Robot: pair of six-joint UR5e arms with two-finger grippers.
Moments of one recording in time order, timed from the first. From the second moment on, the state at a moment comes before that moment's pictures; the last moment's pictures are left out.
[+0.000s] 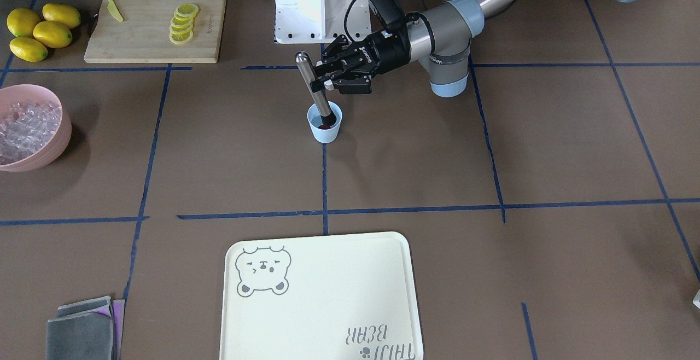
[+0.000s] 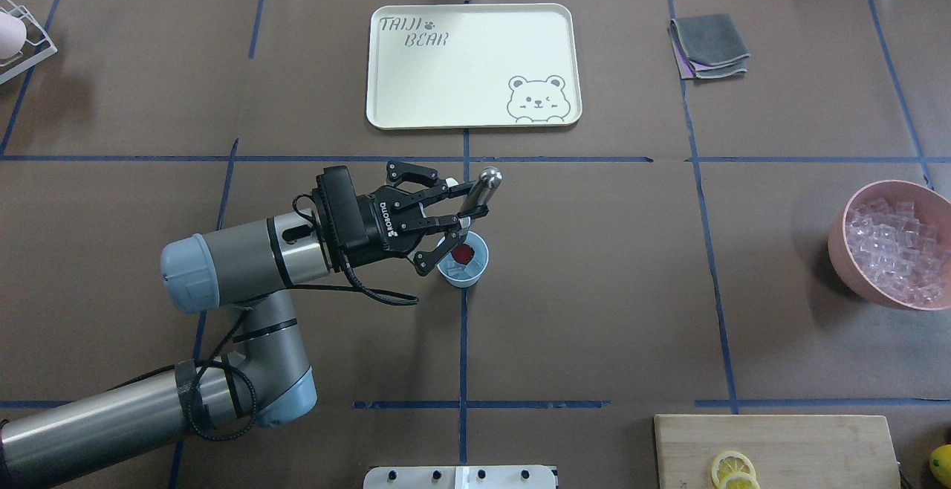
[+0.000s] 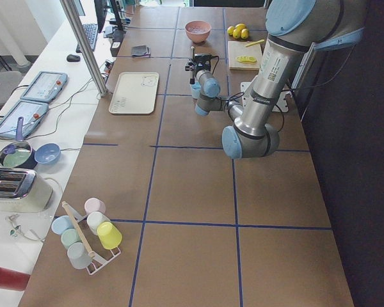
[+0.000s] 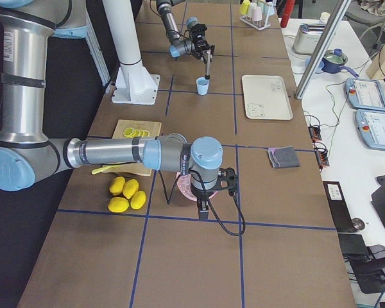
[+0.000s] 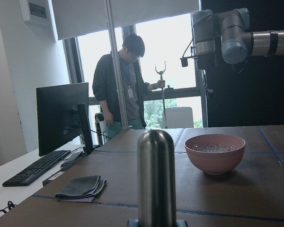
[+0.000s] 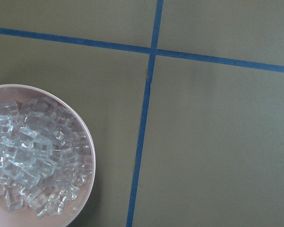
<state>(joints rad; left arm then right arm) -0.42 -2.15 -1.39 -3.36 -1.56 -0.17 1.61 -1.71 1.82 -1.74 2.32 -0.18</state>
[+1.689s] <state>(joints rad) -0.36 -2.16 -1.35 -3.40 -1.48 -0.19 1.61 -1.71 1.82 -1.74 2.32 -0.18</state>
